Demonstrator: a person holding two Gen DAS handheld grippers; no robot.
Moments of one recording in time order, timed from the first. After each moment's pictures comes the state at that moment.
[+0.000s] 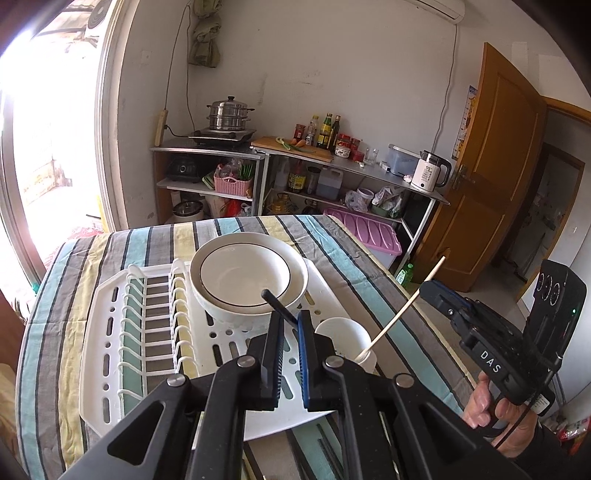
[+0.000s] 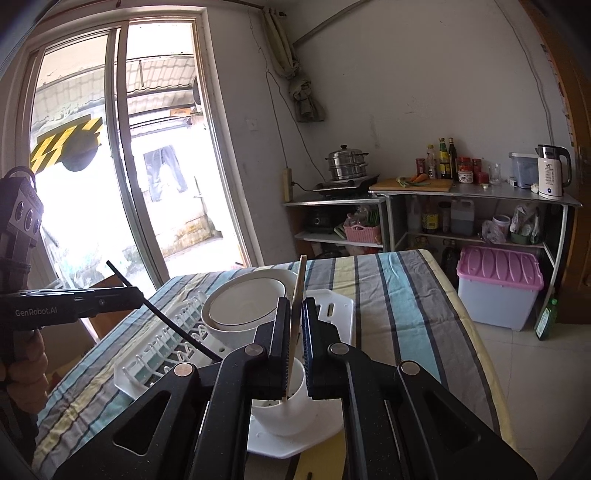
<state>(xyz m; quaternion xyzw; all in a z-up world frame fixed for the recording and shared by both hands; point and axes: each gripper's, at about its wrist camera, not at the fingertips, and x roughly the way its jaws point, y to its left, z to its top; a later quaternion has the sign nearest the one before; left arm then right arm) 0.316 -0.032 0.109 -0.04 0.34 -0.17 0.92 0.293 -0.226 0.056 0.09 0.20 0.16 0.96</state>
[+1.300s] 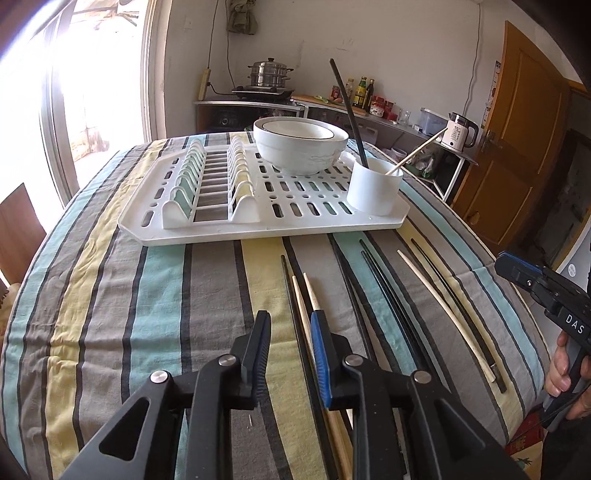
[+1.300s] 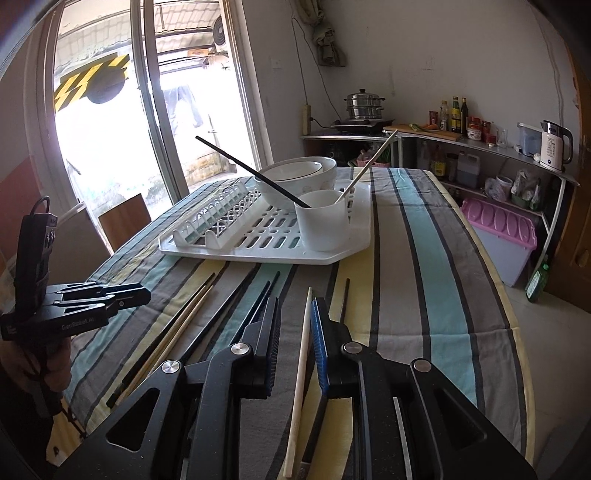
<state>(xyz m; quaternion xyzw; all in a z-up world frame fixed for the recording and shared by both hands) 0.165 0.007 -0.006 -0.03 0.40 -0.10 0.91 0.154 -0.212 -0.002 0.03 0.32 0.19 0.93</state>
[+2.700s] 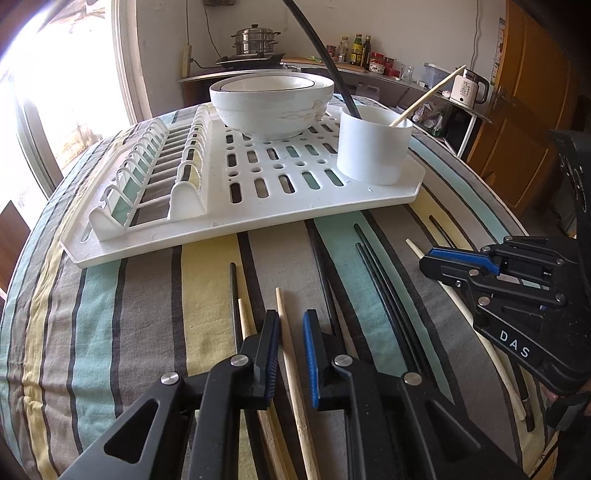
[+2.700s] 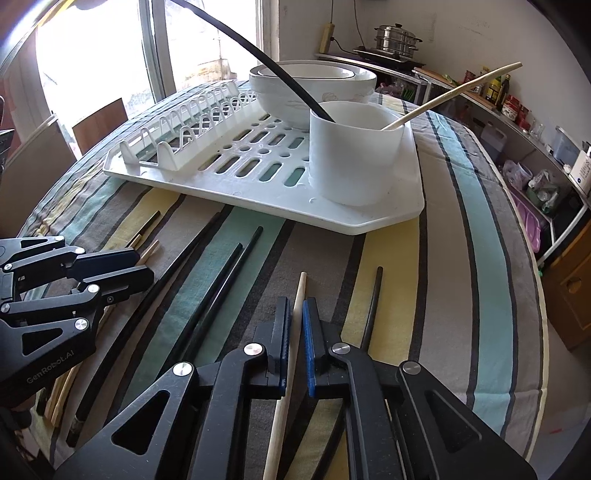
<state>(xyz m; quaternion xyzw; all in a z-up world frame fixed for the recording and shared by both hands) 0.228 -0.051 -0.037 0.03 0.46 -0.08 0.88 0.247 -0.155 -0.054 -0.09 0.45 0.18 0.87</state>
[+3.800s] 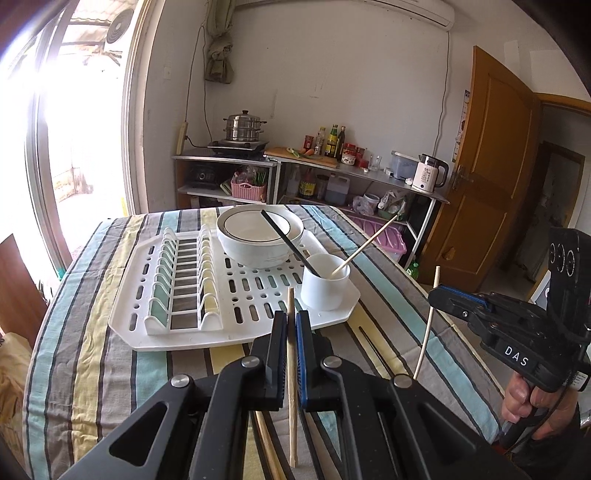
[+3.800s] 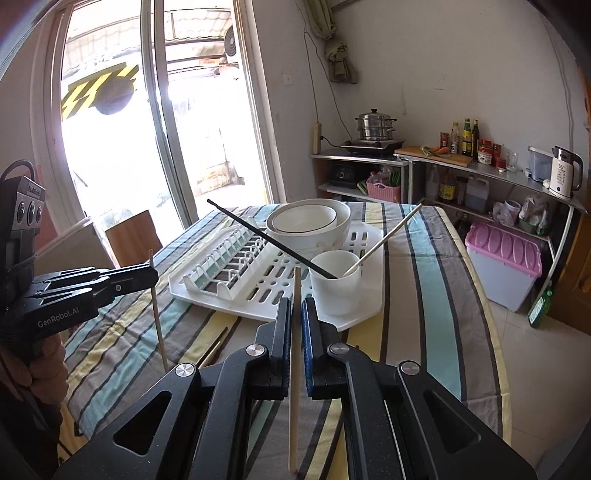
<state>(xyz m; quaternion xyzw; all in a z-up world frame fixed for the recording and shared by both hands) 0.176 -0.020 0.100 -0.03 0.31 -0.14 0.94 0.181 -0.198 0.062 0.03 0.28 0.21 0.94</state>
